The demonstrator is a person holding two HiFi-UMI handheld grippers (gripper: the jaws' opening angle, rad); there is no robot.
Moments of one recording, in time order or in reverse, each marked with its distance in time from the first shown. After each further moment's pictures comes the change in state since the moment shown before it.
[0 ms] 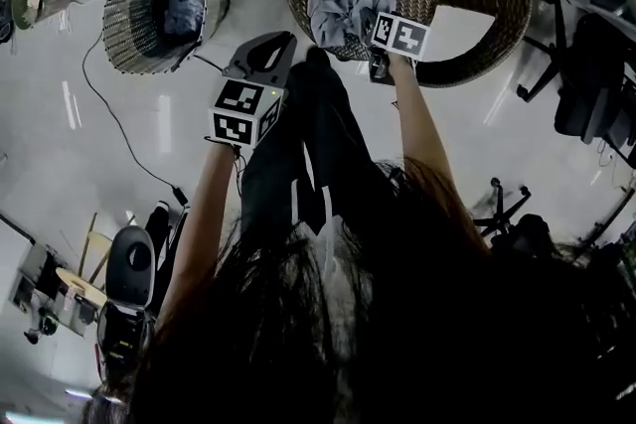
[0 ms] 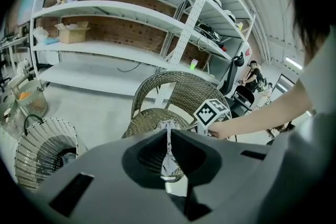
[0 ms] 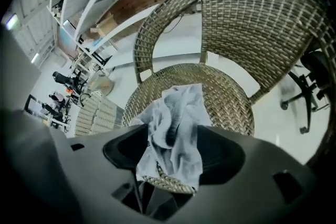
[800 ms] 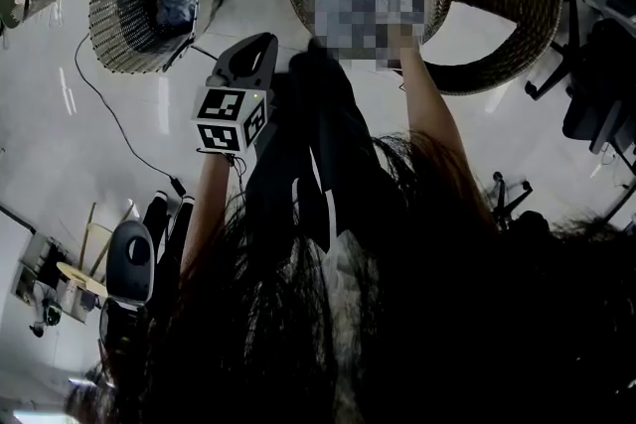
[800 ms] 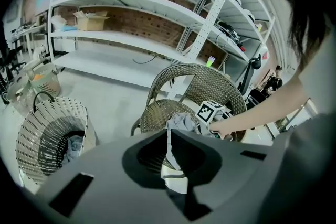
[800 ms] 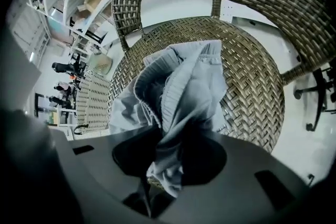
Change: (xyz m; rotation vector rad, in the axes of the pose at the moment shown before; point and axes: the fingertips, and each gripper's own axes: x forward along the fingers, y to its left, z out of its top) left arm 0.015 0.050 -0.043 -0.138 0.031 0.099; right arm 0.080 -0.009 -0.035 -0.023 0.321 0.038
